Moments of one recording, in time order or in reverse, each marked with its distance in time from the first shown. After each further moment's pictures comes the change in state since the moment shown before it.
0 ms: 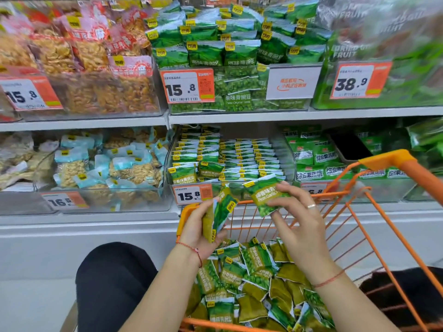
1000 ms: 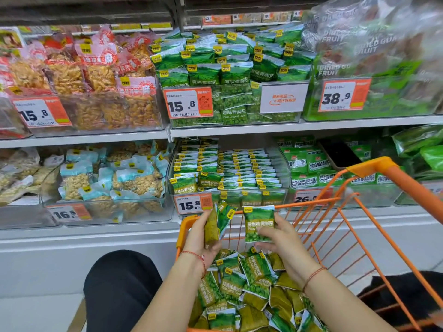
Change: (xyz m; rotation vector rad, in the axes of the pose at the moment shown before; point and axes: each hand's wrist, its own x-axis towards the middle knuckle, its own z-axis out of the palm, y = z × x) left_hand -0.005 -0.005 0.000 0.044 0.248 0.041; right_hand -0.005 0.003 0.024 0.554 -0.197 0.995
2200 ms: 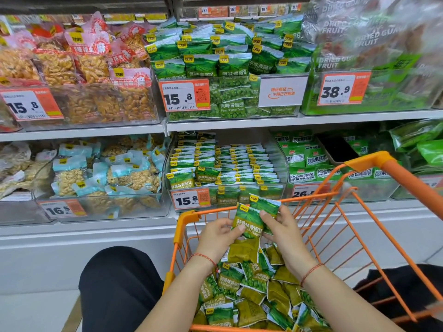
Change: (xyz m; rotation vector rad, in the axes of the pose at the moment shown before) left_hand 0.011 -0.027 -0.002 0.943 -0.160 0.361; right_hand -0.002 -0.001 0.003 -0.041 0.109 -0.121
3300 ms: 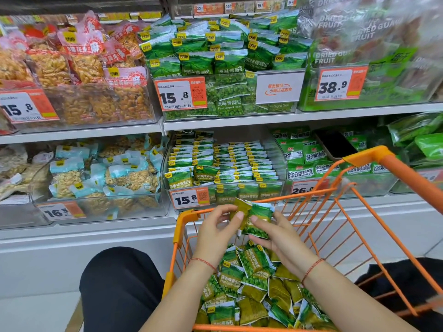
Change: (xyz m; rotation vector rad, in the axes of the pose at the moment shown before) left_hand -0.007 0.004 0.002 -0.082 0.138 0.287; right_hand -0.007 -0.002 0.001 0.178 -0.086 0.200
